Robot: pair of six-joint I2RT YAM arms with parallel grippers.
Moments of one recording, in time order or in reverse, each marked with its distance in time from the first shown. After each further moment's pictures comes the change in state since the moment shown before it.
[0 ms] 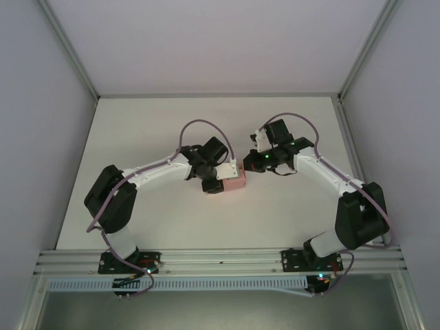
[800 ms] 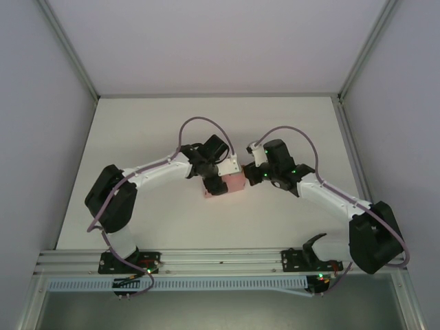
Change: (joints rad) left arm 0.005 0.001 0.021 0.039 -0.015 -0.066; right arm 0.112 -0.192 -0.323 0.409 0.269 -0.234
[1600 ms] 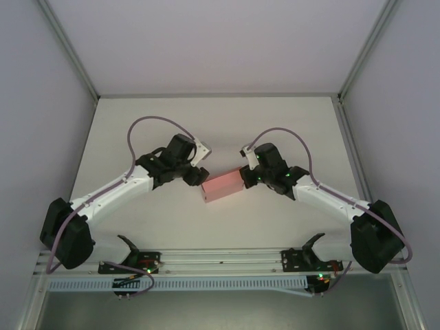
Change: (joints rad) left arm 0.108 -0.395 -0.246 0.075 -0.101 -0.433; right arm 0.098 0.000 0.015 -0.019 0.153 0.004
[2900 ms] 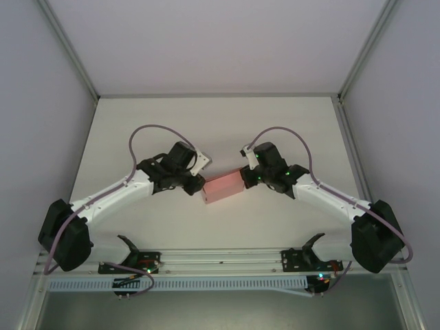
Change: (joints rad) left arm -0.028 -0.019 -0.056 -0.063 0.104 -0.103; right arm 0.004 0.000 0.026 -0.059 0.005 0.027
